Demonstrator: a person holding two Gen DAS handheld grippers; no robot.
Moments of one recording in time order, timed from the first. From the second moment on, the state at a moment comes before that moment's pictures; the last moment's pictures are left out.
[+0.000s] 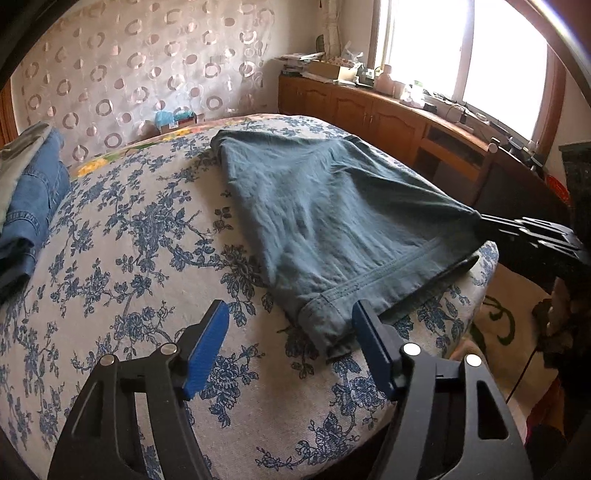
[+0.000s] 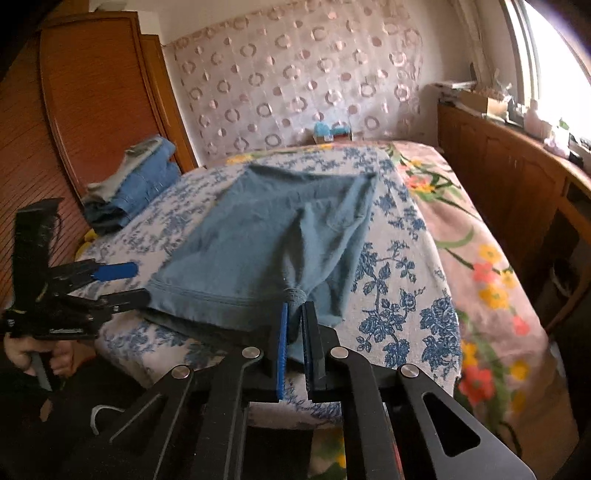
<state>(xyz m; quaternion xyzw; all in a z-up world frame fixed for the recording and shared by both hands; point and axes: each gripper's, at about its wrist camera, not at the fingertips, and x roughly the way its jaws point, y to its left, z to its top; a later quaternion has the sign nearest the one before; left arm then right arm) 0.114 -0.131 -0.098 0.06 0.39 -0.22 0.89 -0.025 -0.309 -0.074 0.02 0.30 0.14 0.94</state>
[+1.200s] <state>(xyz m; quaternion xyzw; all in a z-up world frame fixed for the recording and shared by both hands) 0.116 -0.130 -0.111 0.05 0.40 -0.22 0.89 -0.010 -0.306 -0.104 0.04 0.32 0.11 0.94</state>
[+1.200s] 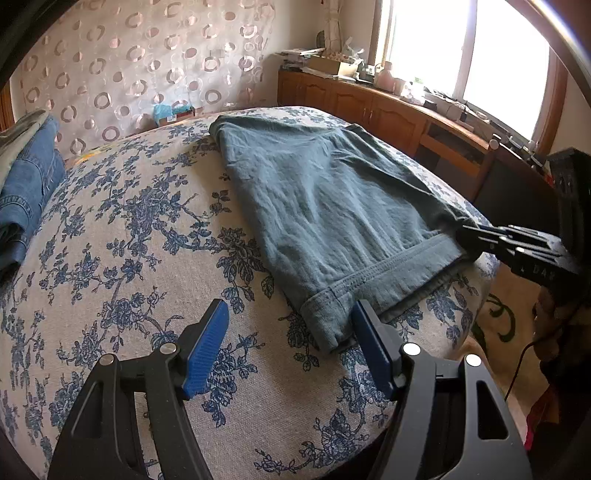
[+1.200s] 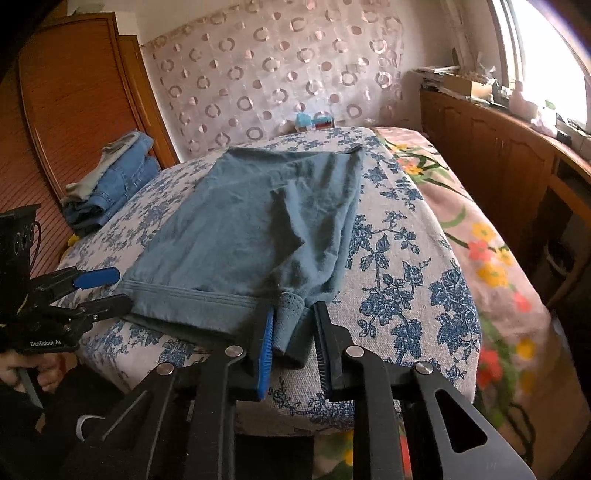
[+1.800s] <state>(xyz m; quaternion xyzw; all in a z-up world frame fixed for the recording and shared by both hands) 0.118 -0.143 -0.110 0.03 0.41 -0.25 0.88 -0.012 -0.304 -0.108 0.04 0.31 0.12 0.94</state>
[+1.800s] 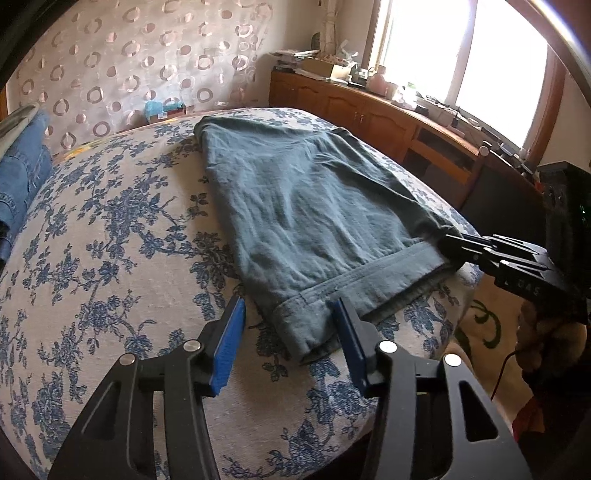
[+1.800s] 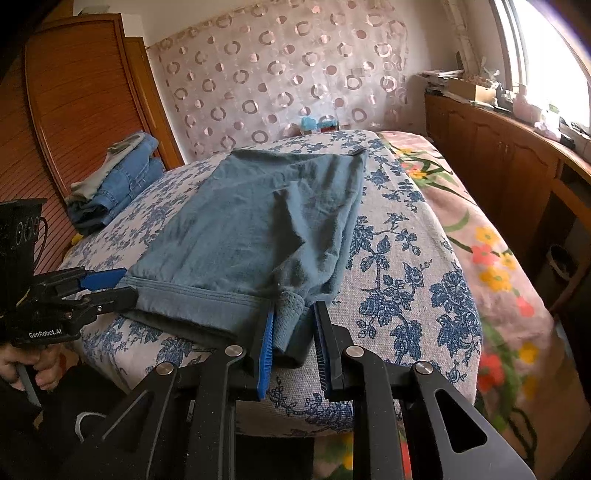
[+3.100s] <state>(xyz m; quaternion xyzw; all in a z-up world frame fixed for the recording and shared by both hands) 0.096 -0.113 -0.016 0.01 0.30 -0.28 0.91 -0.020 -0.282 -0.034 0.02 0.23 0.18 0.96</state>
